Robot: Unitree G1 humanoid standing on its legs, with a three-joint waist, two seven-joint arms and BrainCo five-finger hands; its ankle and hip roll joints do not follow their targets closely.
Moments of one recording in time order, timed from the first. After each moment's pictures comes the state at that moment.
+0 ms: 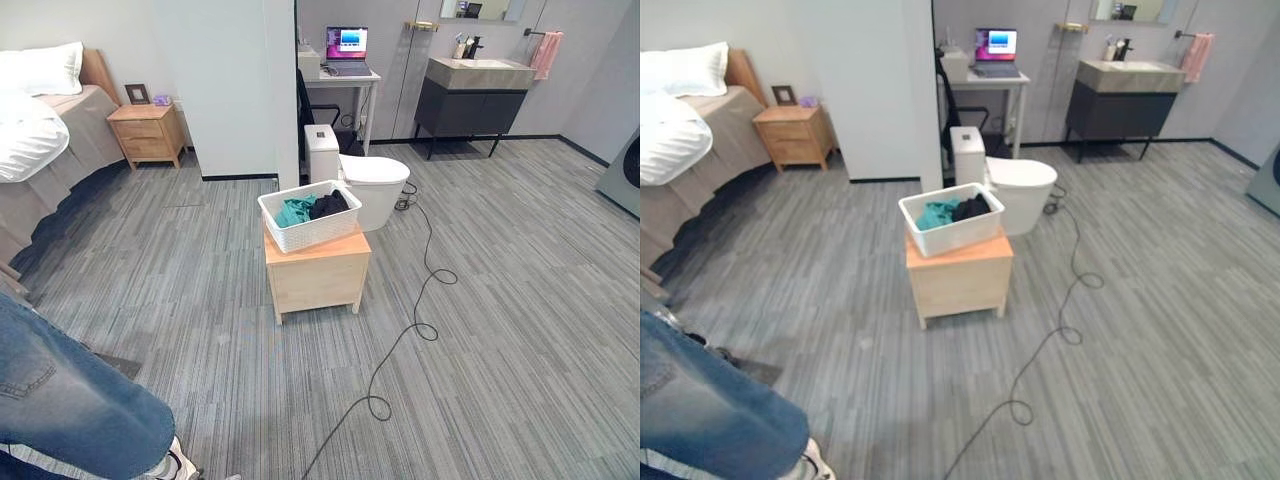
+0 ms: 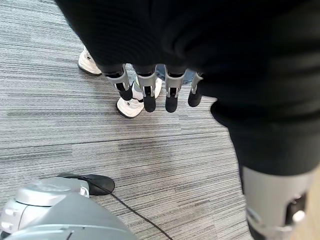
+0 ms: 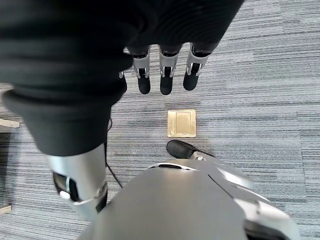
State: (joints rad) left arm 0.13 0.23 -0.13 1.20 -0.19 -0.15 0.11; right arm 0.05 -0.21 0.23 1.32 0.11 -0.03 -0.04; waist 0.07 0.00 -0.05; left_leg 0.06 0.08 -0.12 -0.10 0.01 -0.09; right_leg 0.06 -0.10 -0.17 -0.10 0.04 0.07
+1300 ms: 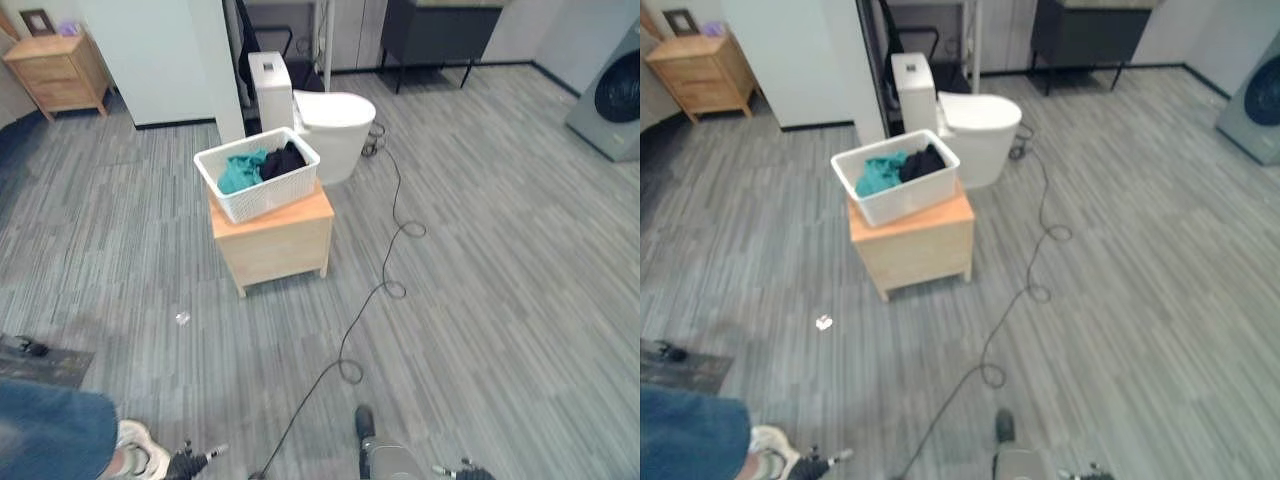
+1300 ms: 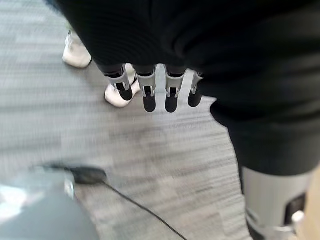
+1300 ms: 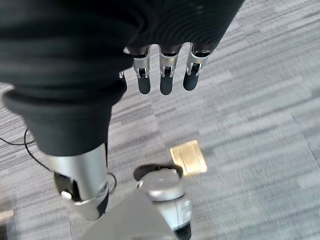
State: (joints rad) left arm 0.05 0.25 -0.06 1.23 -0.22 -0.17 0.13; right arm 0.06 -0.27 0.13 1.24 0.30 -0.05 -0.04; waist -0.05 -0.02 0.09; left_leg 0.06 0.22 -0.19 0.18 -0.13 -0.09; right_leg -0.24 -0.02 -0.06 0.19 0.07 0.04
